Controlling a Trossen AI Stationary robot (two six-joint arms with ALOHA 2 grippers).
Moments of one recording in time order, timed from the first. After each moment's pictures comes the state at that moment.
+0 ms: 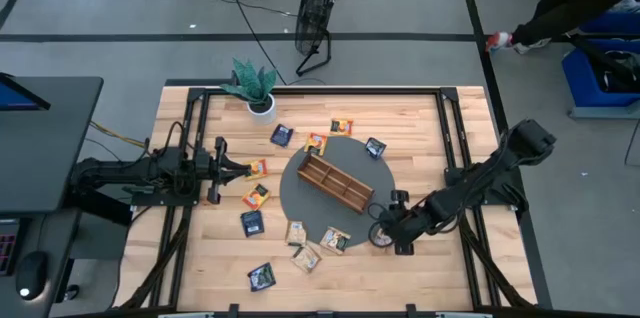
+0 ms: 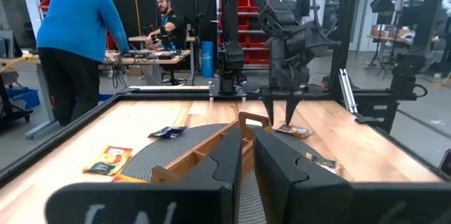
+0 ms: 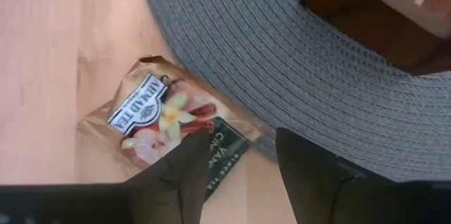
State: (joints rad) left arm -0.01 0.01 0.01 0.07 -0.03 -0.02; right arm 0.60 1.51 0.69 -0.42 0.24 0.54
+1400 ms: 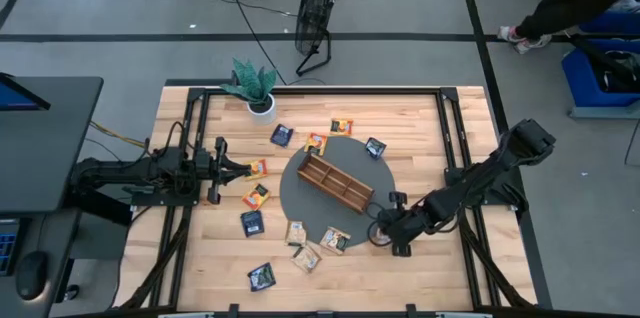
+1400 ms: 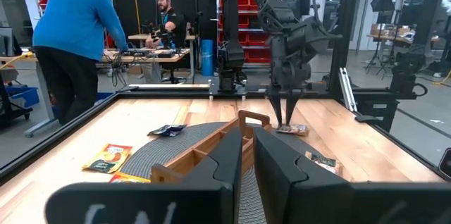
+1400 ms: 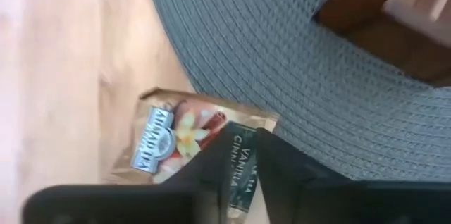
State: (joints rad) left arm -0.01 0.01 0.01 0.07 -0.03 -0.02; right arm 0.59 1.50 0.69 -0.36 0.22 0.57
